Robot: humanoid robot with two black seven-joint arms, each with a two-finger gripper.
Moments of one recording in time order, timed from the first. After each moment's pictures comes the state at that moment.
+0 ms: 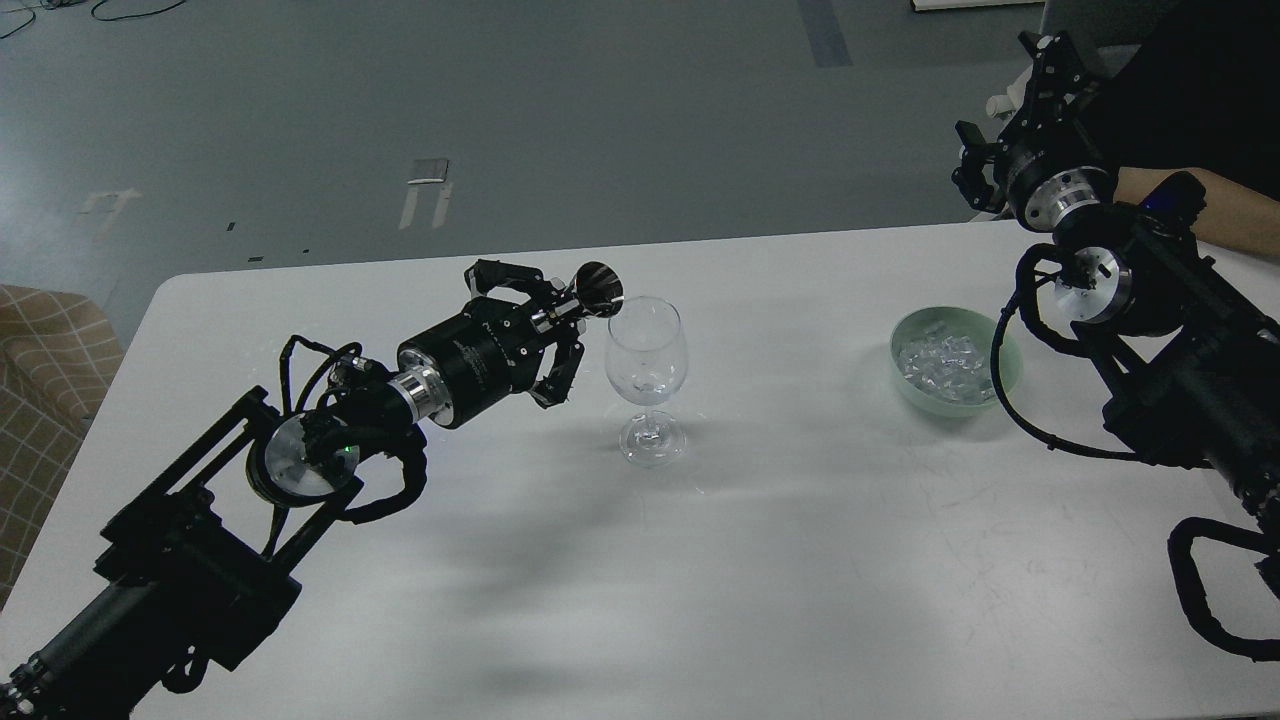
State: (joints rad) left arm -0.44 0.33 -0.96 -1.45 0.03 0.03 0.28; right arm 0.82 -0.23 1.02 0.68 -0.42 0.00 0.19
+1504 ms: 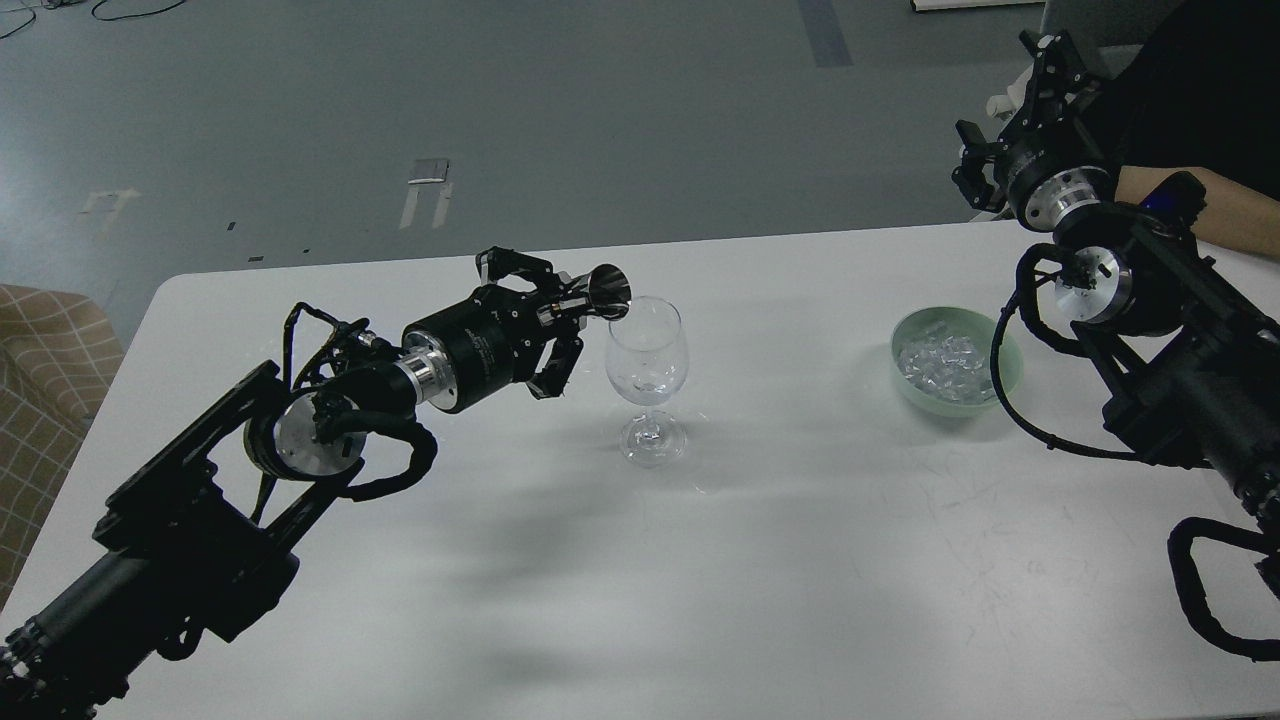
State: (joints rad) left arm -0.51 0.36 -0.91 -1.43 0.12 0.04 0.31; right arm 0.82 -0.23 1.02 0.68 -0.42 0.00 0.19
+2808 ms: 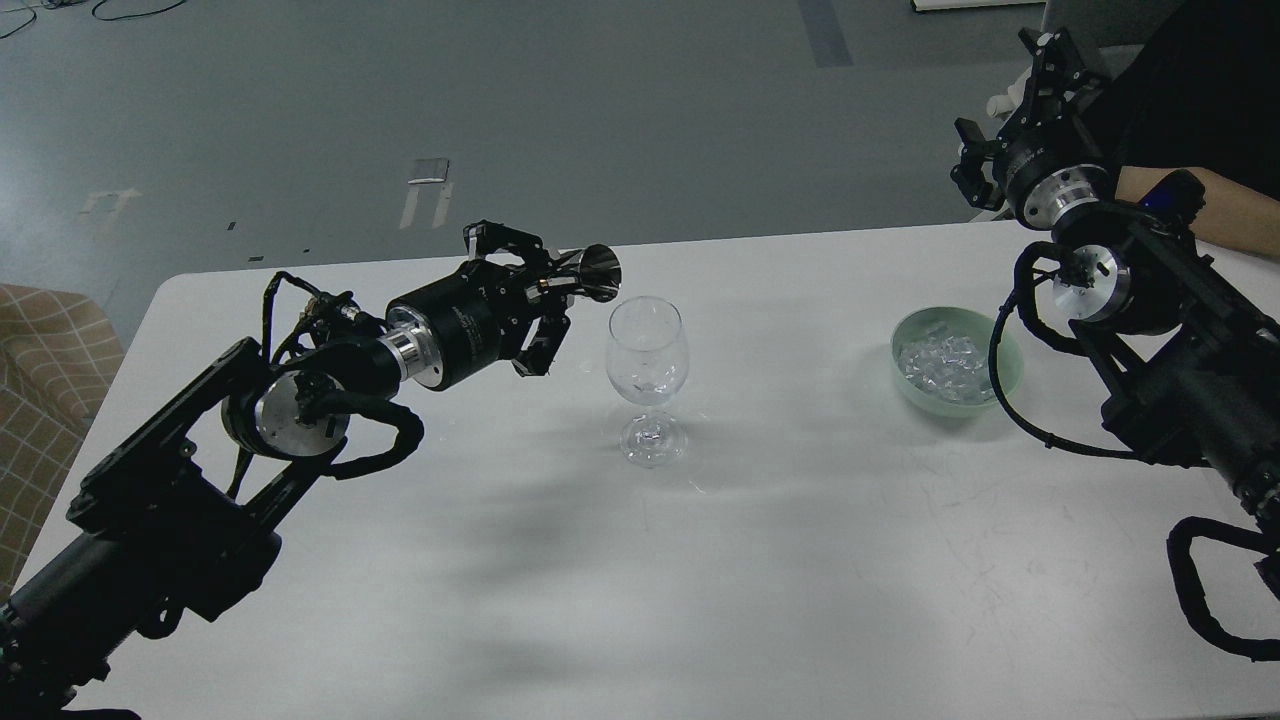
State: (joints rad) left arm -0.56 0.39 -0.91 -1.45 0.15 0.04 0.33; right arm 0.82 -0.23 1.02 0.69 -0.42 -0.01 0.19
